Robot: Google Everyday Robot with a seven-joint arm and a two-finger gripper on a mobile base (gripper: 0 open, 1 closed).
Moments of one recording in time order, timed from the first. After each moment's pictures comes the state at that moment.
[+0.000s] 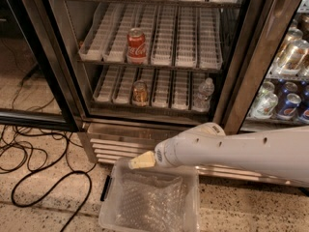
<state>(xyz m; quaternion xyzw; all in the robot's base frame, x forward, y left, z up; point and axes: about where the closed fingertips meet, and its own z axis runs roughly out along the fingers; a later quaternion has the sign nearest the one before) 0.518 -0.011 0.601 -0.16 0.94 0.18 0.23</state>
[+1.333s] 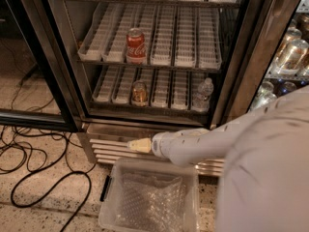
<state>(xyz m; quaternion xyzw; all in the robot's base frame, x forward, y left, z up) 0.594 0.002 0.583 -0.09 0.92 0.20 0.33</state>
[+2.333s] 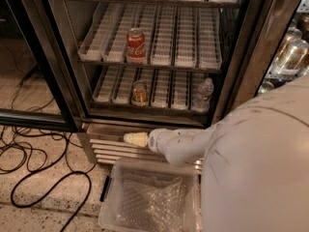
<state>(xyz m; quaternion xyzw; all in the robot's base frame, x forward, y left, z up) 0.620 0.016 0.590 -0.06 0.90 0.23 0.37</state>
